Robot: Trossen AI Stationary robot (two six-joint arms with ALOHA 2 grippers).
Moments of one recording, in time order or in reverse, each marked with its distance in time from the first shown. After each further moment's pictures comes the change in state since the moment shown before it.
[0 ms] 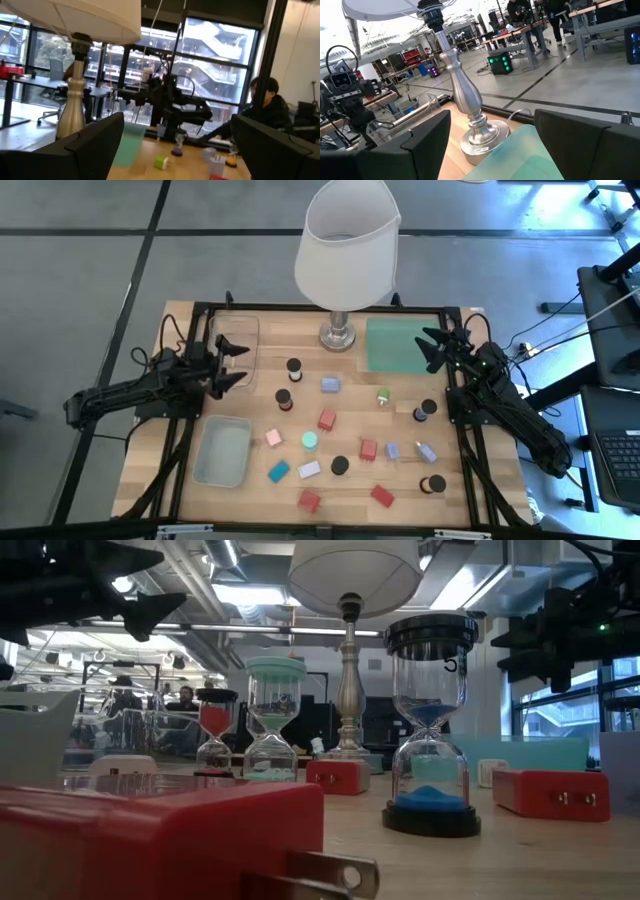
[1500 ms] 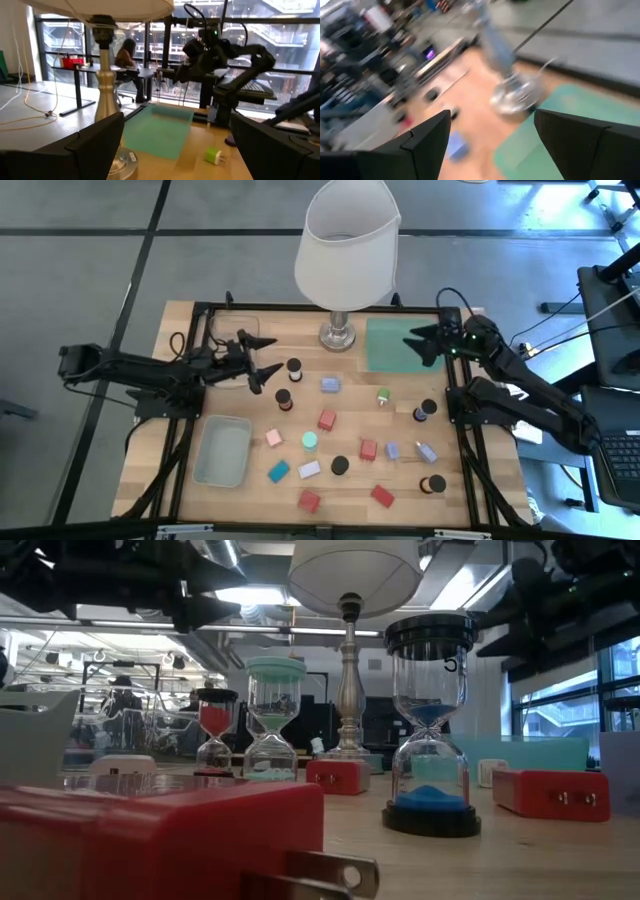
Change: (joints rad) left arm -0.262 0.789 0.238 0.363 -0.488 0.234; right arm 0.105 0.511 0.387 -0.239 -0.137 0.040
